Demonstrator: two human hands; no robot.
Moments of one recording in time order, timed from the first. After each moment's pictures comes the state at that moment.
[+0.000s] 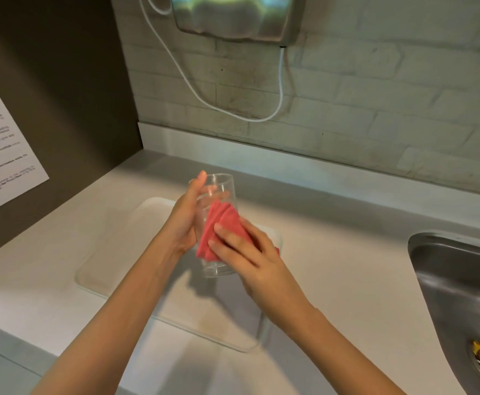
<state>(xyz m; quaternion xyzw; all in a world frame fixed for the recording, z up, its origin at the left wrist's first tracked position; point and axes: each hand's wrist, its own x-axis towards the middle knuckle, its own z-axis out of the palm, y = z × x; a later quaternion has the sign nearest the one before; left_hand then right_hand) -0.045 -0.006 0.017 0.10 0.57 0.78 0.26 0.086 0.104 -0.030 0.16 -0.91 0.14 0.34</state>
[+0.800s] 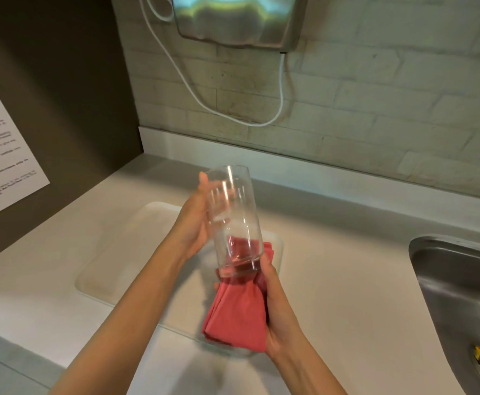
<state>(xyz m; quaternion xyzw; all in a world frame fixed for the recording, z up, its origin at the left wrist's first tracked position) -0.030 -0.004 0.030 0.14 0.58 0.77 0.23 0.100 0.073 -0.038 -0.14 -0.29 0.95 0.04</state>
